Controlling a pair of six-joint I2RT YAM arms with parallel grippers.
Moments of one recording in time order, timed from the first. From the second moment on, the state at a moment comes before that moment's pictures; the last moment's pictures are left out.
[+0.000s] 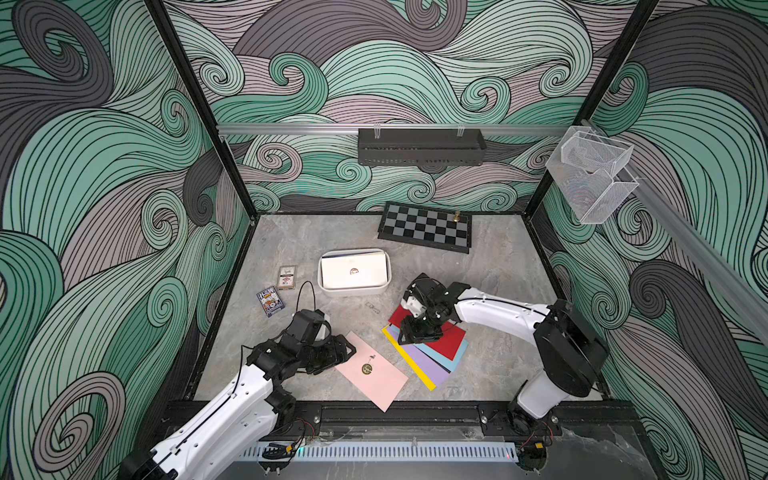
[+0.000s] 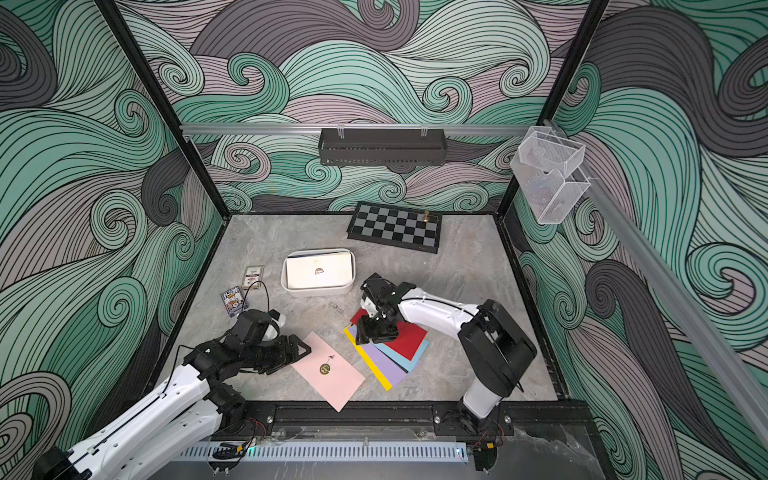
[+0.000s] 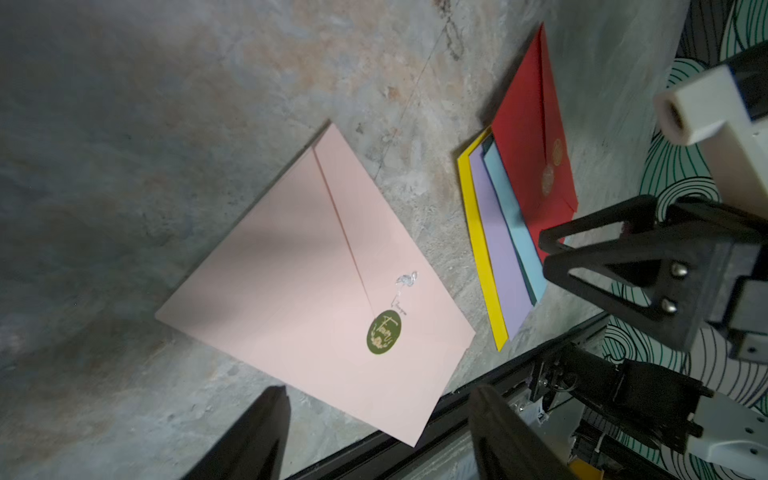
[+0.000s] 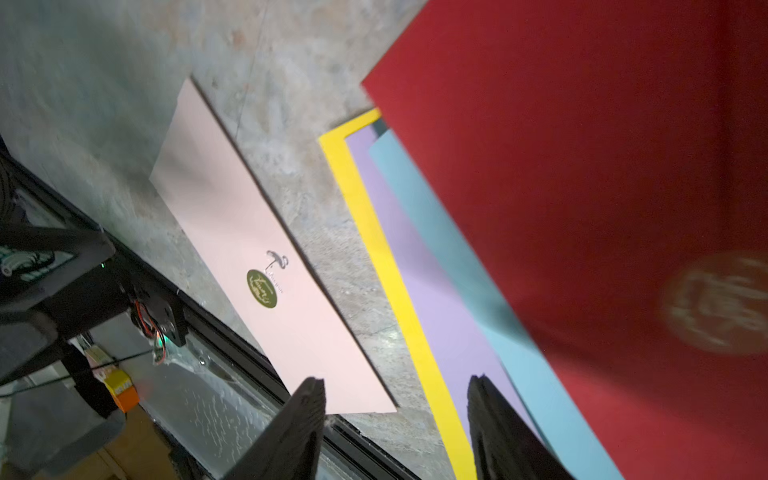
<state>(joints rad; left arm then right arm) -0.54 0.68 0.41 -0.70 0.35 -0.87 0.80 1.66 1.02 -0.69 -0.40 0.54</state>
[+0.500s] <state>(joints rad) -0.71 0.57 0.21 -0.64 0.39 -1.13 0.92 1.85 1.09 -0.58 -0.46 0.54</state>
